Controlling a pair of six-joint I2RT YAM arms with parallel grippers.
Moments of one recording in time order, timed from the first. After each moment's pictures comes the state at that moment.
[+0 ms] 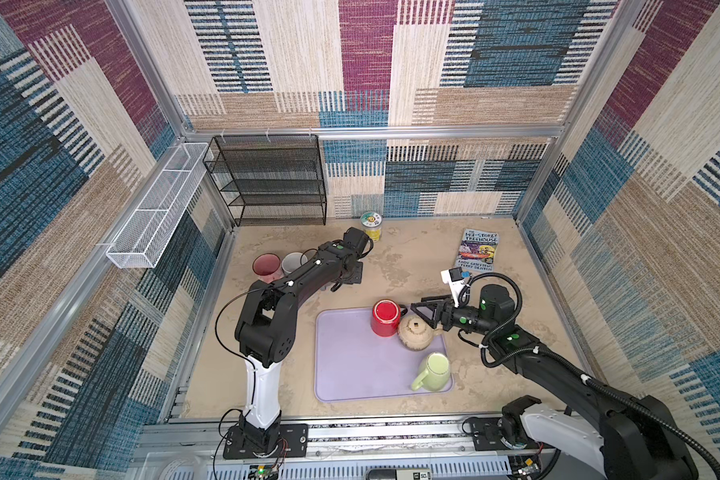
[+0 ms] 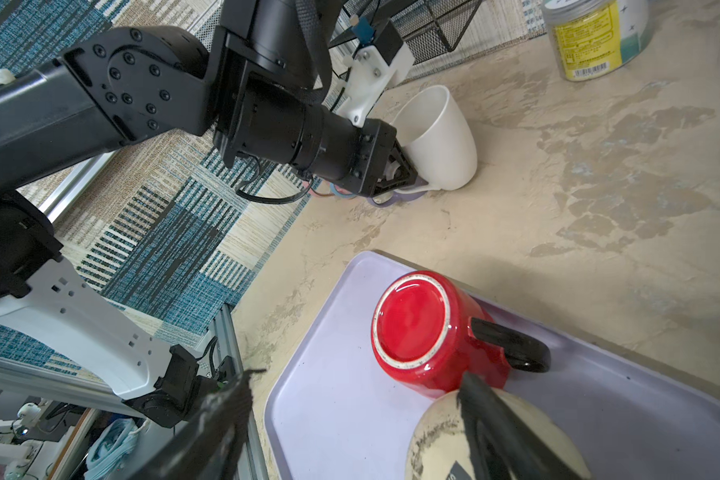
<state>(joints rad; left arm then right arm) -0.51 2.01 1.62 -0.76 -0.26 -0.36 0.37 1.06 0.46 0.30 -0.68 0.53</state>
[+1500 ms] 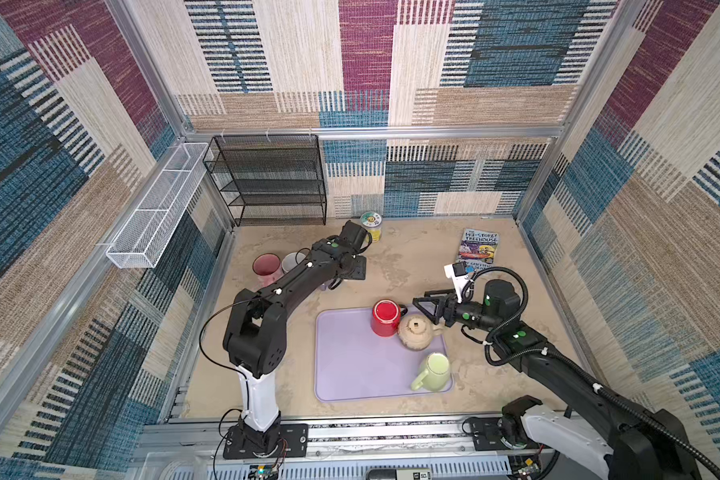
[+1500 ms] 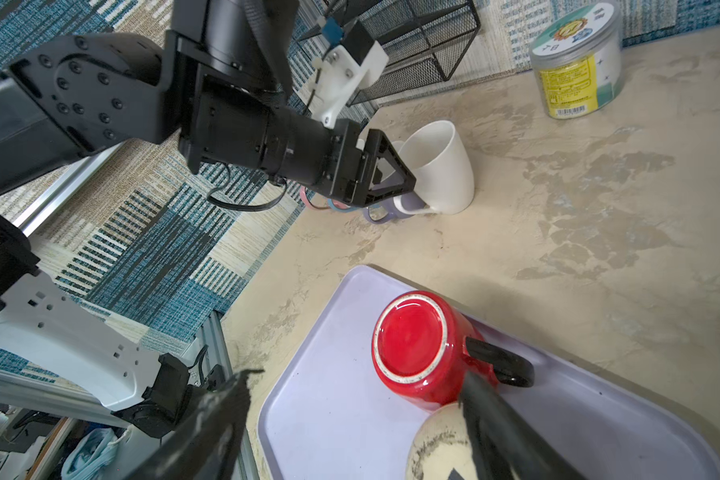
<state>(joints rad) -0.53 1.87 1.60 -0.76 -0.20 -0.39 0.37 0.99 0.54 0.16 -0.62 0.48</state>
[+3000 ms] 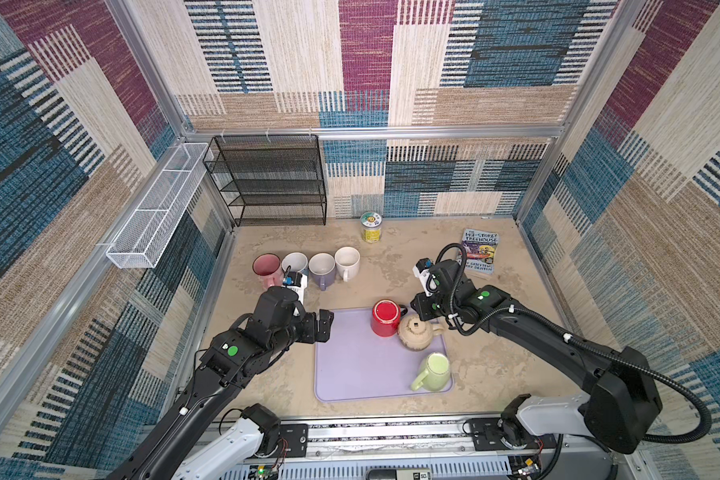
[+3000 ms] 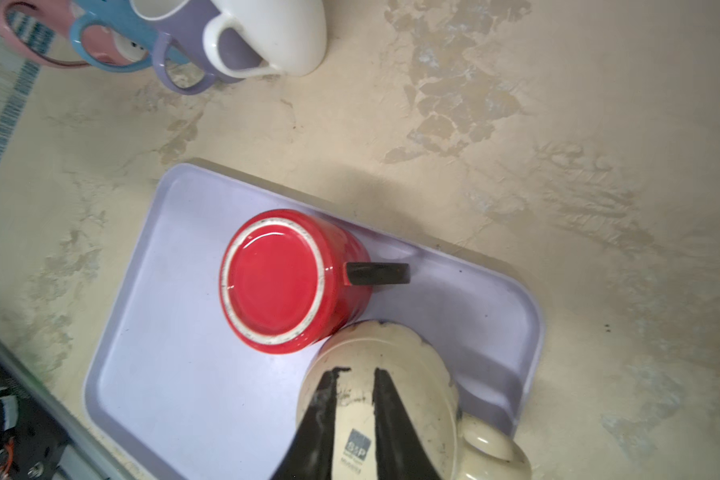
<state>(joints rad) -0.56 0.82 0.93 -0.85 -0.07 -0.39 0.61 1.36 1.01 -0.54 -0.07 0.31</state>
